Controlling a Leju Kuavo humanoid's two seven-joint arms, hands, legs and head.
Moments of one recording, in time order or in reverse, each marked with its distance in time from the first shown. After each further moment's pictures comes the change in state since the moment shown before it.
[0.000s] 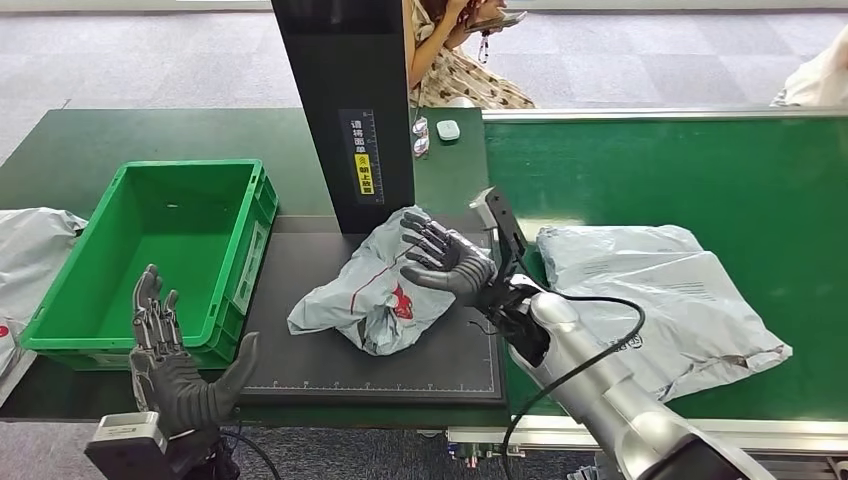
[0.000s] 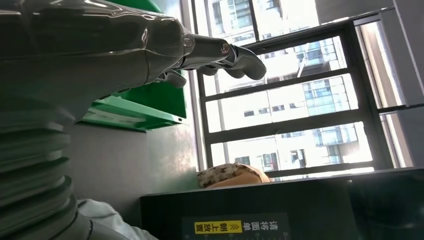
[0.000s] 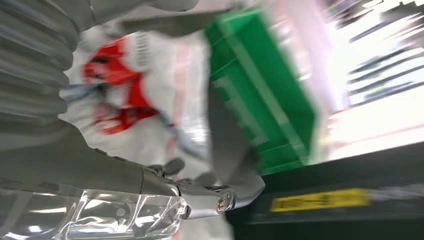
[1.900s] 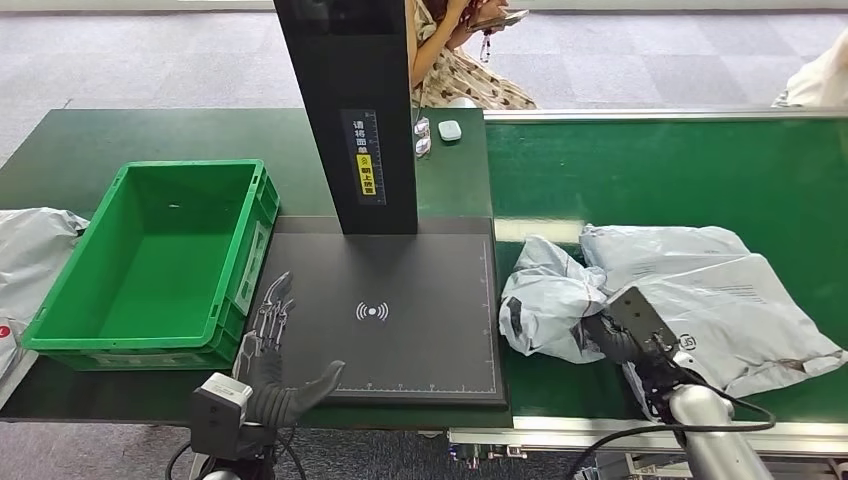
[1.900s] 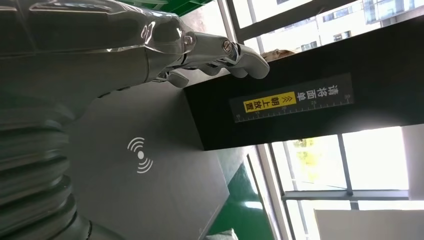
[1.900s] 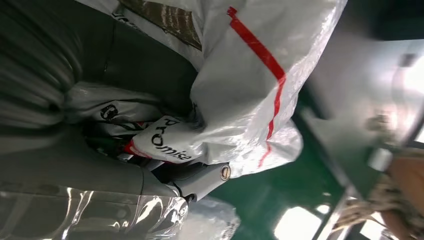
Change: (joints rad) left arm -0.061 0.012 -0.078 0.152 0.030 -0.340 0.111; right arm 0.471 -0.326 -0.529 -0.298 0.749 -0.115 -0.126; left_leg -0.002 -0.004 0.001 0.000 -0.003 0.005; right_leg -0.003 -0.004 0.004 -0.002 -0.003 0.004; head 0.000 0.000
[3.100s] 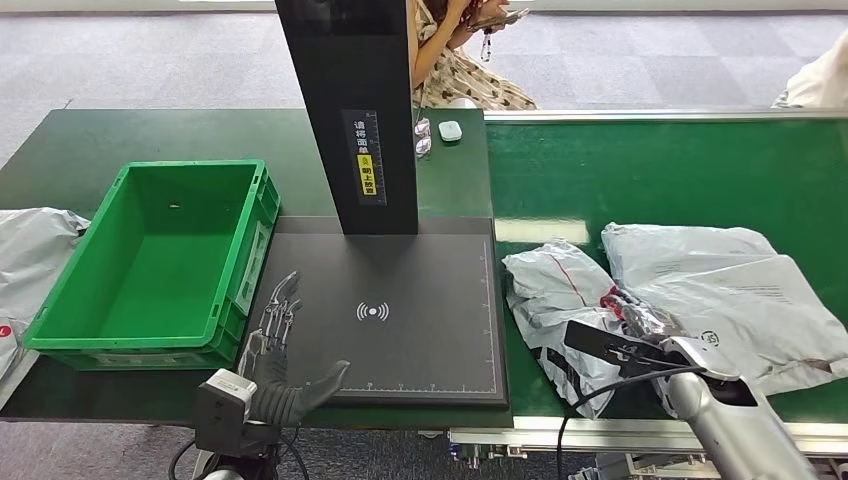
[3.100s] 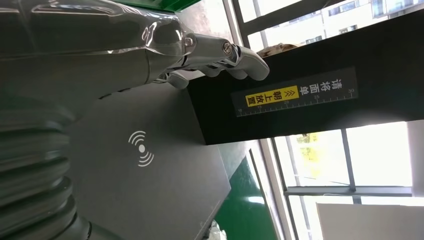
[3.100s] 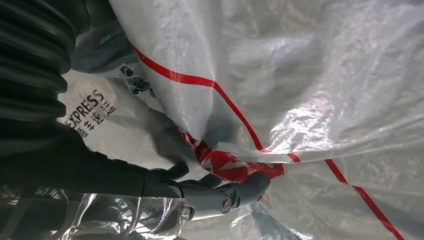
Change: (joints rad) left arm 0.000 -0.019 0.006 -0.003 -0.011 -0.037 0.031; right arm -0.135 -0.115 0.173 0.127 0.827 0.119 0.312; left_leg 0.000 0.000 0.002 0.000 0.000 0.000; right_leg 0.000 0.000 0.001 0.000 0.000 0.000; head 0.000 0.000
